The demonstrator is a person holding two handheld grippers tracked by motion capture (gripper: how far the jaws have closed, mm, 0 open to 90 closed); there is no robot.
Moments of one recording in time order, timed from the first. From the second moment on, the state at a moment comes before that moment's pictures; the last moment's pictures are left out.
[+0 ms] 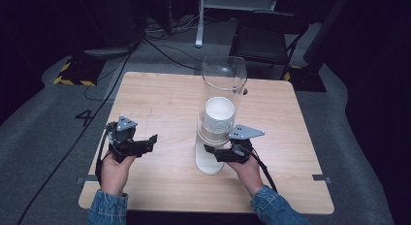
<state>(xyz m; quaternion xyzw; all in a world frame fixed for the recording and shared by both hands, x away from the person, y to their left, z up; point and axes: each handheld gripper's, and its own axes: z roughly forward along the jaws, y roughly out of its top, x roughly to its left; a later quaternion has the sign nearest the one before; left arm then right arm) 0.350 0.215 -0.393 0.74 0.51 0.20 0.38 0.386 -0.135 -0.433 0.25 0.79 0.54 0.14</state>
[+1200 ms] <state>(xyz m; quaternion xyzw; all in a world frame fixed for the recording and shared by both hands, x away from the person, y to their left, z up) 0.346 0.222 -0.392 0.74 0.52 0.20 0.39 0.390 -0.143 -0.433 0.22 0.81 0.52 0.17</state>
